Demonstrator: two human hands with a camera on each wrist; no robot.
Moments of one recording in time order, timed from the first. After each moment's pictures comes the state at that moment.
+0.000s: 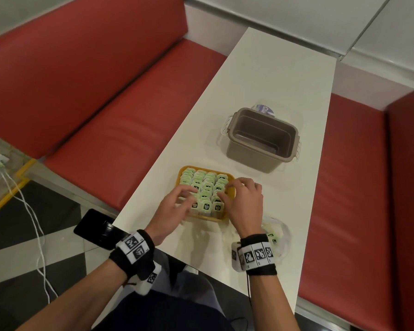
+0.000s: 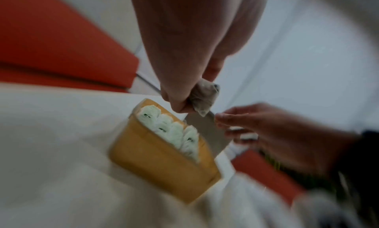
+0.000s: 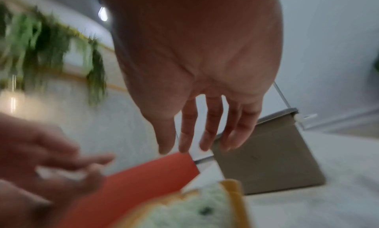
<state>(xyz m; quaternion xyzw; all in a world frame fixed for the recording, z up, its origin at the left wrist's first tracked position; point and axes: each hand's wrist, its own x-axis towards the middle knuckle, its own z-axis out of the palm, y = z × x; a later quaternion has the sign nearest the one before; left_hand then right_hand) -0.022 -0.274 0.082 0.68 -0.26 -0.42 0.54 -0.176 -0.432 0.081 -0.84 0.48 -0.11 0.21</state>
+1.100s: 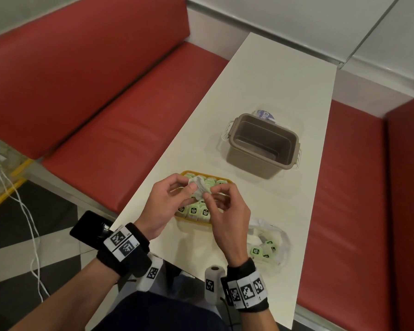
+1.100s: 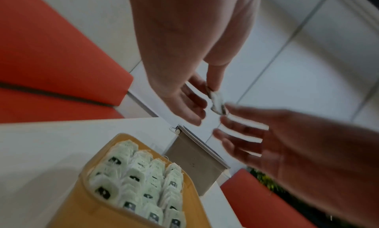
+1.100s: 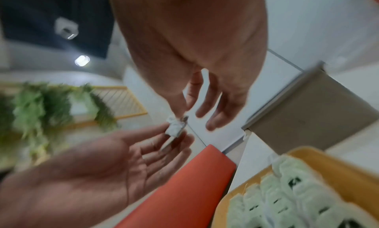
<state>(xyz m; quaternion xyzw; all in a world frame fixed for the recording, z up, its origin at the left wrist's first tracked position) -0.007 -0.291 0.135 0.58 -0.21 -0.43 0.66 -0.156 -0.372 0.142 -0.69 0.41 -0.33 0.50</state>
